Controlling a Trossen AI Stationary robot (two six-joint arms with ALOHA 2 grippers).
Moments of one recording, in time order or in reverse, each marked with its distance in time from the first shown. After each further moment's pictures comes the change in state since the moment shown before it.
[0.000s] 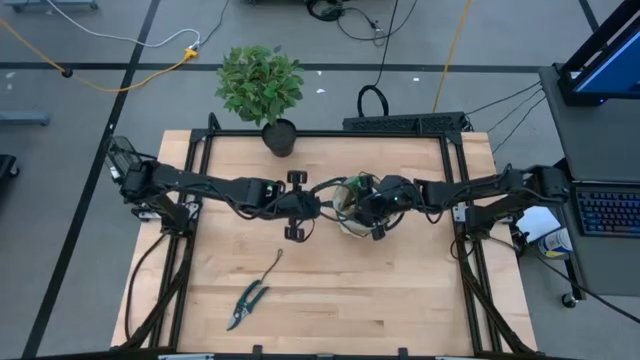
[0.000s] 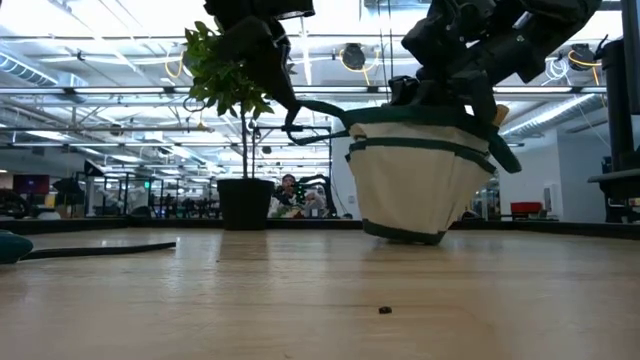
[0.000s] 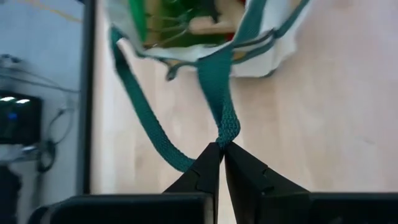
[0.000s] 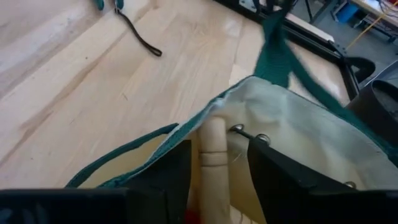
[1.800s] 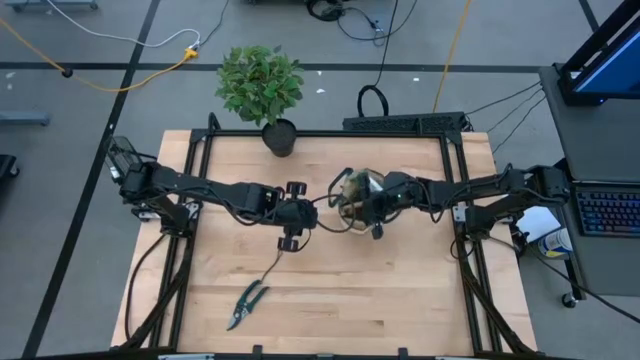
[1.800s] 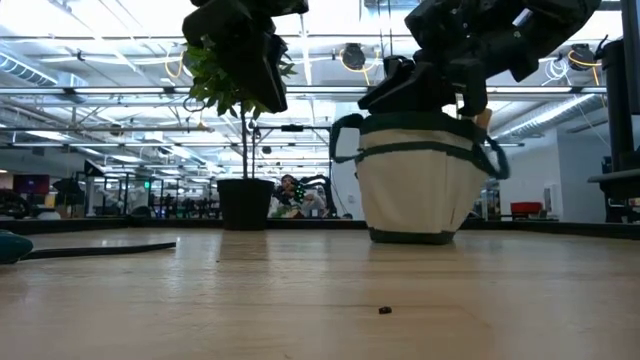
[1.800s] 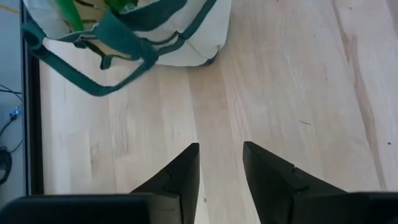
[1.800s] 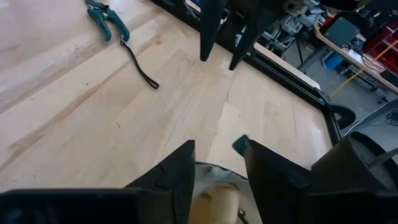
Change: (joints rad) left arm -0.042 0.001 -0.001 -0.063 0.124 -0.044; right arm 0.000 -0.003 0.002 0.114 -0.079 -0.095
